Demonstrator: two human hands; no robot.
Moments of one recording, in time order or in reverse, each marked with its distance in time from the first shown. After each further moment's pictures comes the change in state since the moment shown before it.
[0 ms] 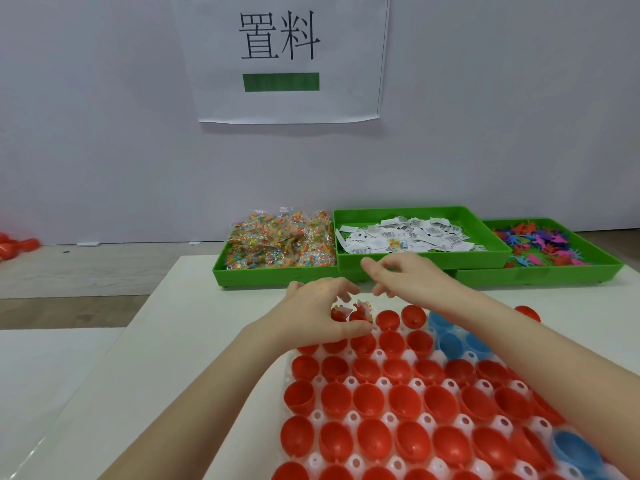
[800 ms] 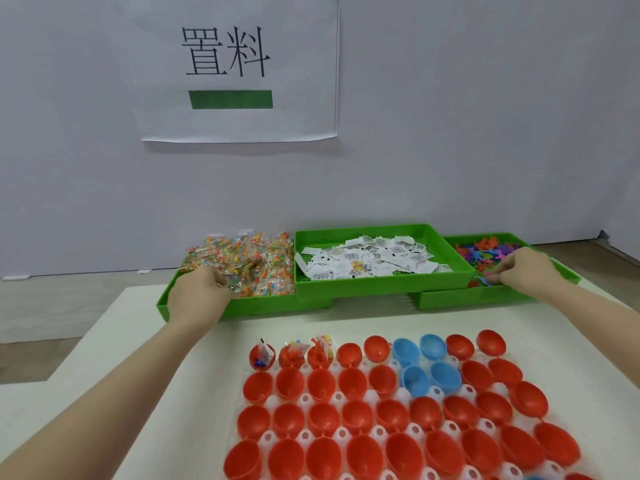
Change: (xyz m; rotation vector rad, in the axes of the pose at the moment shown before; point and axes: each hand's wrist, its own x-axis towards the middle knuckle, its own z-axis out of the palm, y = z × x) left_hand 0.050 -0.083 -0.020 -0.012 0.450 -0.663; right_hand 0.036 0.179 -0.122 -0.249 0.426 0.430
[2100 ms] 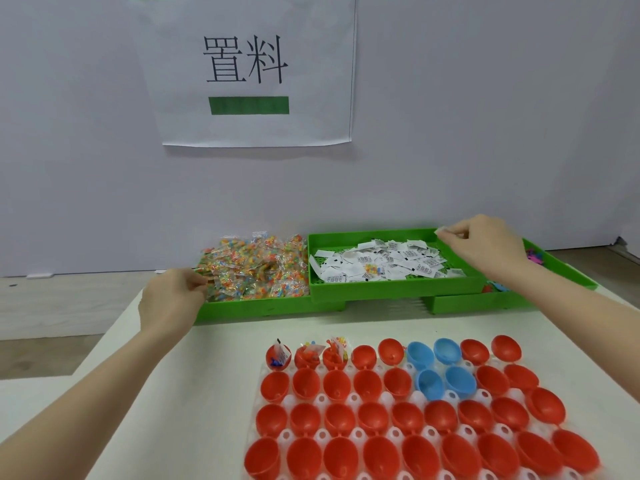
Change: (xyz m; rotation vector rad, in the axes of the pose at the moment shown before) left_hand 0.008 -0.045 -0.023 -0.098 0.181 0.043; right_hand -0.033 -0.091 -0.007 0.027 0.203 -0.370
